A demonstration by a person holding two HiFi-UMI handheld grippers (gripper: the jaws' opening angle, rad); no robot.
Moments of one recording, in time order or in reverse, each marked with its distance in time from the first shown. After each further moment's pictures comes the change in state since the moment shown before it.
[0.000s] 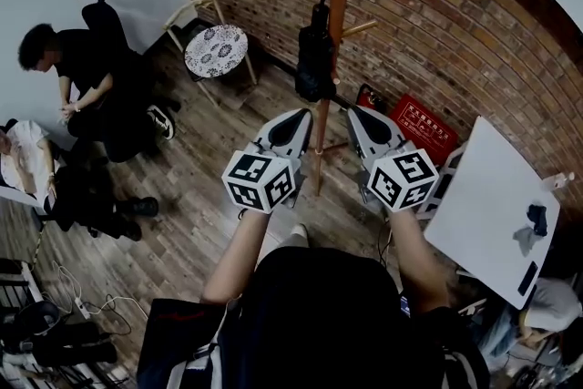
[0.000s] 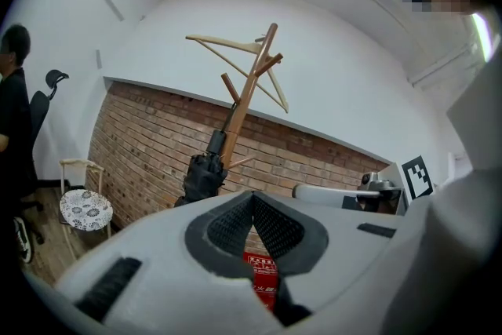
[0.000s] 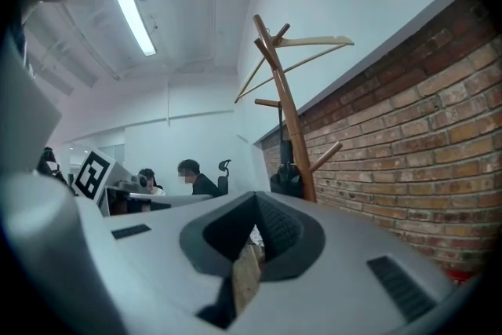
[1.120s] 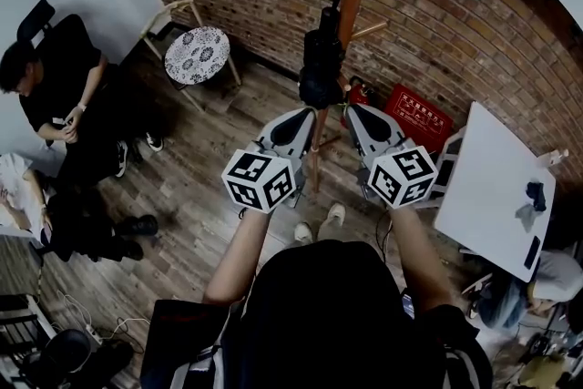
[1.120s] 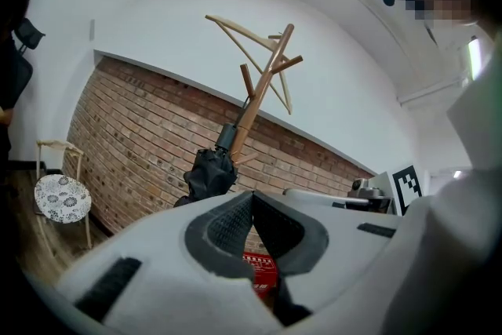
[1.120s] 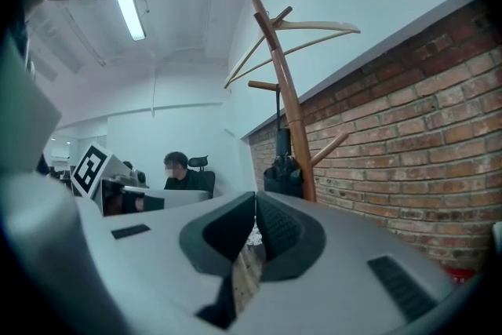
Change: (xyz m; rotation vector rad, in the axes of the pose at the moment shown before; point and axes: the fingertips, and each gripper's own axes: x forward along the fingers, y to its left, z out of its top) left arm 0.019 0.043 -0.001 -0.079 0.038 -0.156; right arm 0.048 -0.005 -0.015 -0.011 0.030 -0.116
